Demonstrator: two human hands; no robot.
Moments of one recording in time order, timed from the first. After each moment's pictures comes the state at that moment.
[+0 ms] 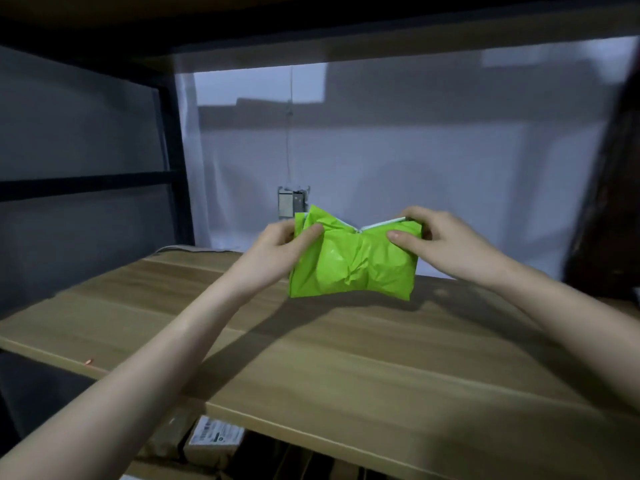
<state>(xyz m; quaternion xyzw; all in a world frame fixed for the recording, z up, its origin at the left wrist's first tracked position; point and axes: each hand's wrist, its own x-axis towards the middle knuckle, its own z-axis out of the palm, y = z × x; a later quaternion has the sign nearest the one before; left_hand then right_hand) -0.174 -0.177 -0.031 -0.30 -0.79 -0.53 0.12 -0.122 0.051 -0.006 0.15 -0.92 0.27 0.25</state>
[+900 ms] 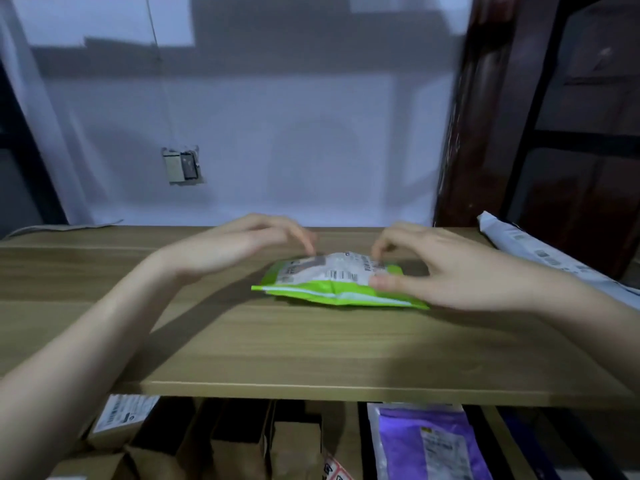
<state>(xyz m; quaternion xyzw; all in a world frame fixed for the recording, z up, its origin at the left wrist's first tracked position) -0.123 -0.098 -0.037 -0.52 -0.77 -0.37 -0.11 0.022 0.126 -0.035 0.10 -0.98 0.13 0.11</state>
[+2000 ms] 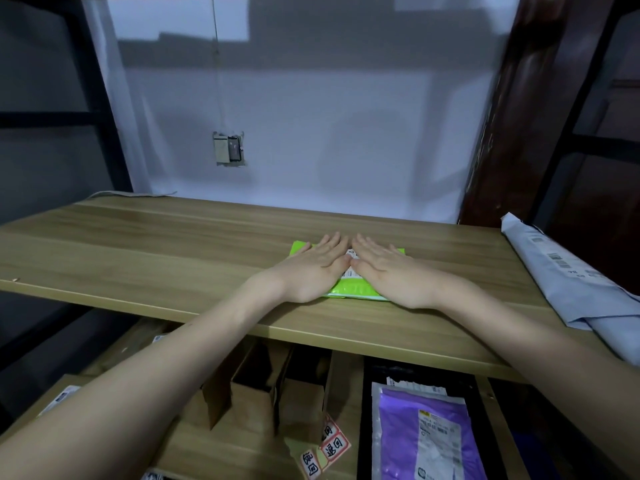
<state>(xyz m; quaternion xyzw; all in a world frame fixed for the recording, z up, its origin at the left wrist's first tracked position) -0.079 -0.046 -0.096 -0.36 -0.92 -0.14 -0.05 -0.022 0.104 -0.084 0.06 -0.99 0.09 -0.03</state>
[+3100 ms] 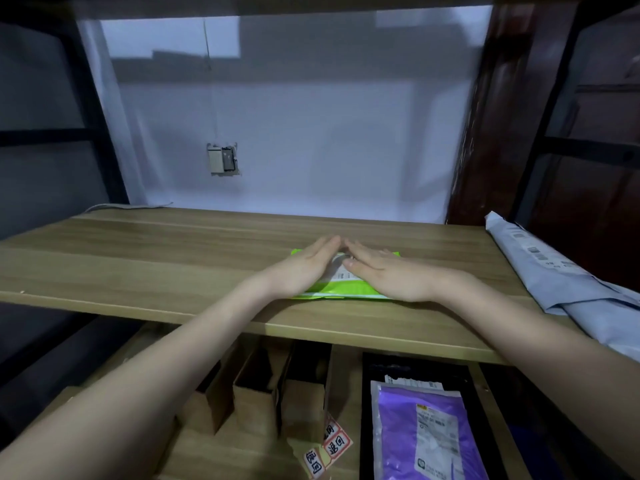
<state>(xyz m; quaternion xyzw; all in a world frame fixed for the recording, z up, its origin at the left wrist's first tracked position) -0.057 -0.053 -0.082 -0.34 -0.87 -0.35 -0.08 -0.008 0.101 -0.076 0.08 -0.98 0.15 -0.03</state>
